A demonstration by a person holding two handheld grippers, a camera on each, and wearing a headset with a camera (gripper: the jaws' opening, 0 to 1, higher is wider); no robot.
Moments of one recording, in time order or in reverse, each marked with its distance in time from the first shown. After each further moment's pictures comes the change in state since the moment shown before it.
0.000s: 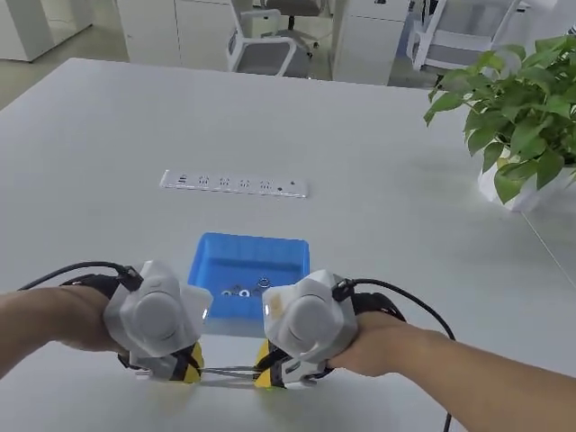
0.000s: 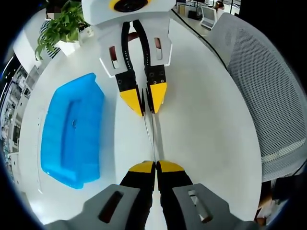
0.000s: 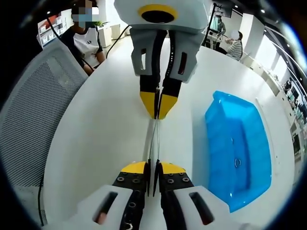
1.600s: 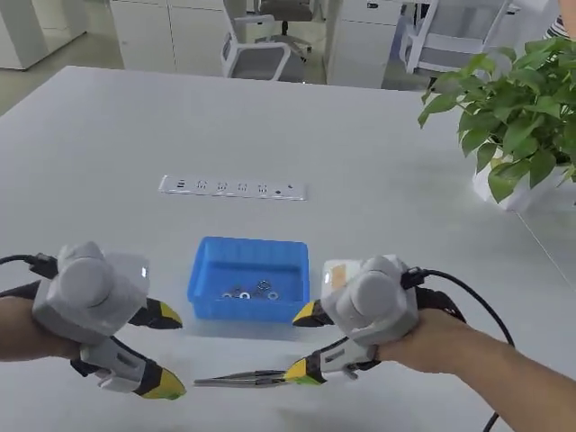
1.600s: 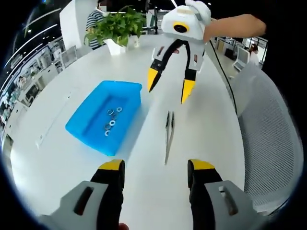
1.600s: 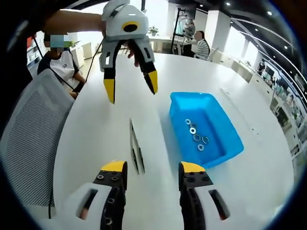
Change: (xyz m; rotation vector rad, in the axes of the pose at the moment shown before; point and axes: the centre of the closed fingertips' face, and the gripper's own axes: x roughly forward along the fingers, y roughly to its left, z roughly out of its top) left arm -0.070 0.014 0.007 -0.422 -0.321 0.203; right arm -0.074 -0.023 -0.009 0.253 -0.156 -0.234
